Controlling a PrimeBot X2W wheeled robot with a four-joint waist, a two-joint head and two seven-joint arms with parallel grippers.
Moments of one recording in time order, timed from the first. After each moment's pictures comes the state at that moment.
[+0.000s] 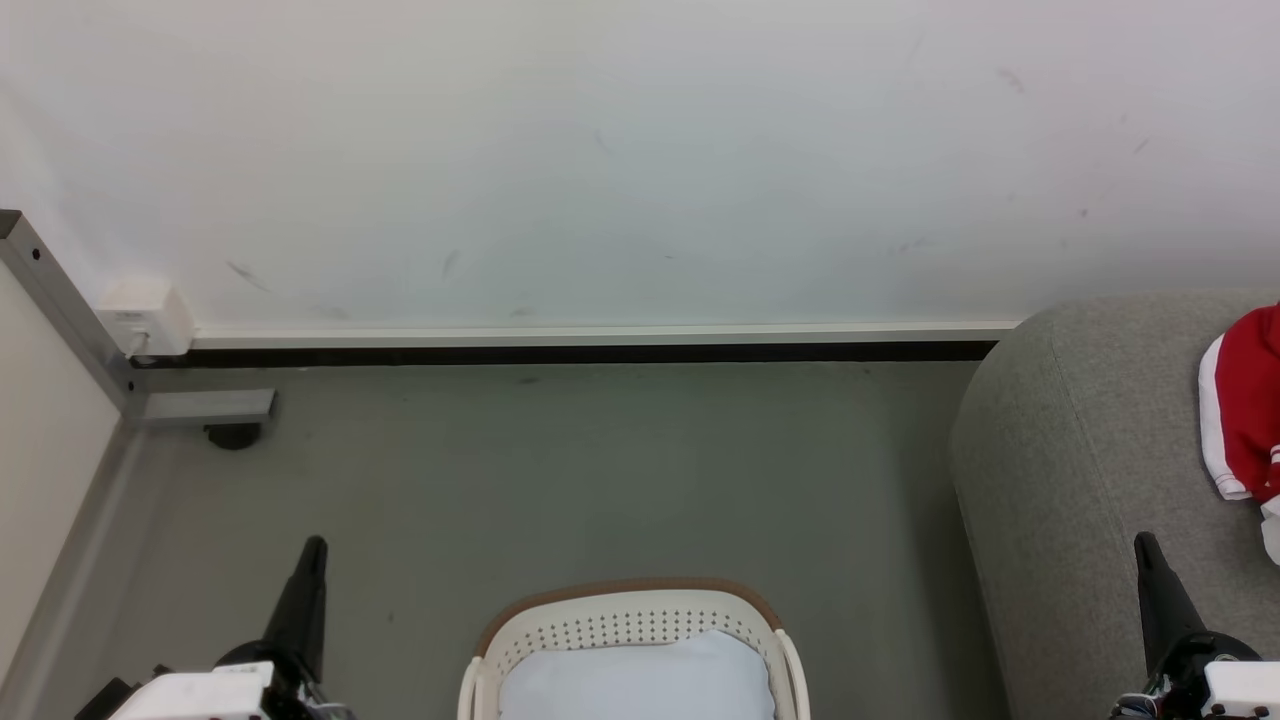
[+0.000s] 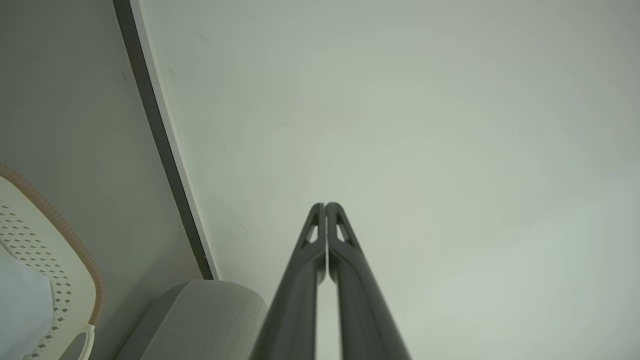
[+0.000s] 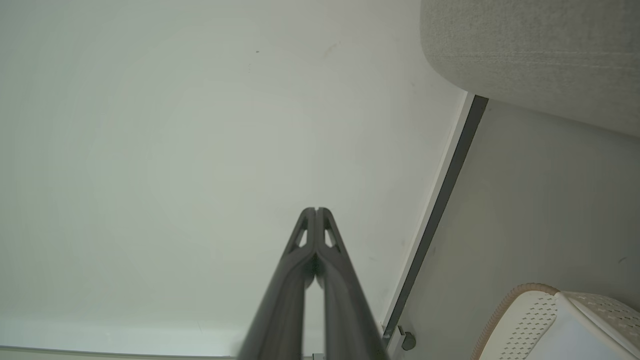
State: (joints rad) left arm -0.11 0.05 0.11 0.25 -1.61 -0.13 0.11; right arm -0.10 -0.05 -0.11 0.25 1.61 0.13 0.11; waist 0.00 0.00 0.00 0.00
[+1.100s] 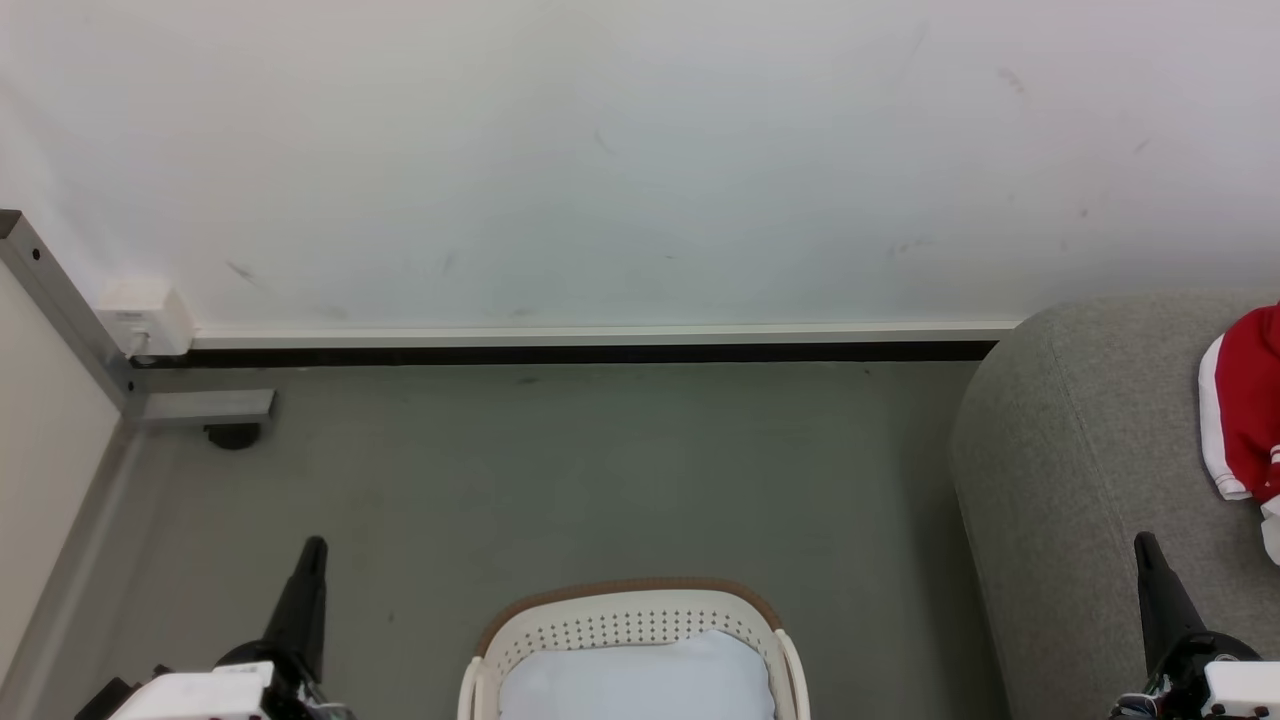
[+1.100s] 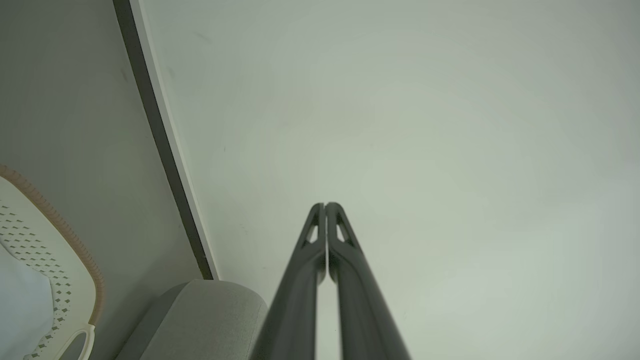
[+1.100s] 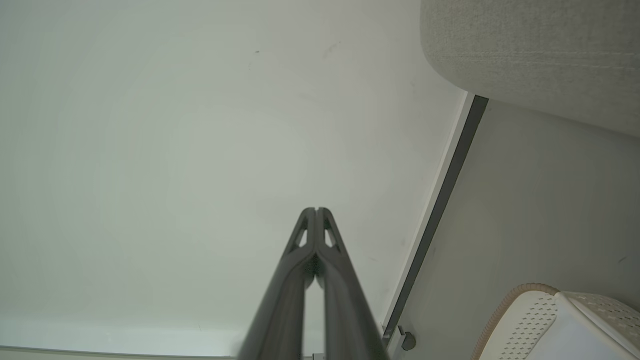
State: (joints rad) left arm -0.11 0.05 0.11 0.25 -1.61 -0.13 0.11; right arm -0.10 -0.05 -0.11 0.25 1.61 0.13 0.11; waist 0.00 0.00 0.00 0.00
